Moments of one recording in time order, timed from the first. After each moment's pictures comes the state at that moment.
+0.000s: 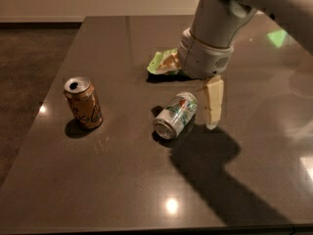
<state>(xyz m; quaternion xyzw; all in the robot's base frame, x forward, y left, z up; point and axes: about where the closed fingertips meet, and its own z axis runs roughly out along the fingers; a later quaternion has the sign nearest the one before) 0.483 -0.061 0.905 -0.88 0.45 0.05 0.11</state>
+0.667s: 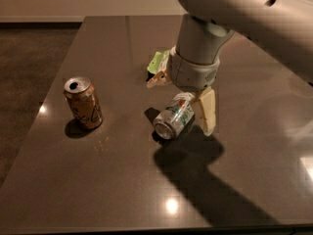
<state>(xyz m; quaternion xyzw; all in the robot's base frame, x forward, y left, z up) 0.482 -0.053 0.875 -0.92 0.39 0.02 0.08</state>
